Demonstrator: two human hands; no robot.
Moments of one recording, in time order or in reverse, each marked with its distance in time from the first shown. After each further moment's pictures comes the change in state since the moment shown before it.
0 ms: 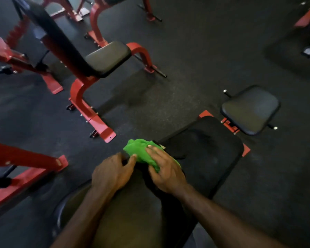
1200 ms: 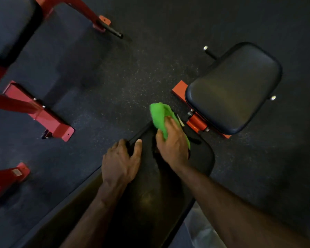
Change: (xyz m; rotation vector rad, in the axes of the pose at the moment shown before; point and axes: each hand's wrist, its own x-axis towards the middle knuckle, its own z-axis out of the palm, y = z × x) left_hand 0.208 0.305 0.155 -0.032 -0.022 0.031; right_hand 0.120 0.342 -0.118 -0.053 0.190 0.547
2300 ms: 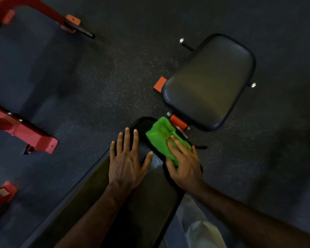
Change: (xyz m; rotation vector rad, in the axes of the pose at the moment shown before) left_hand 0.029 0.047 0.064 0.434 -0.002 0.384; right_hand -0.047 0.096 -0.062 -0.085 -0.156 -0.028
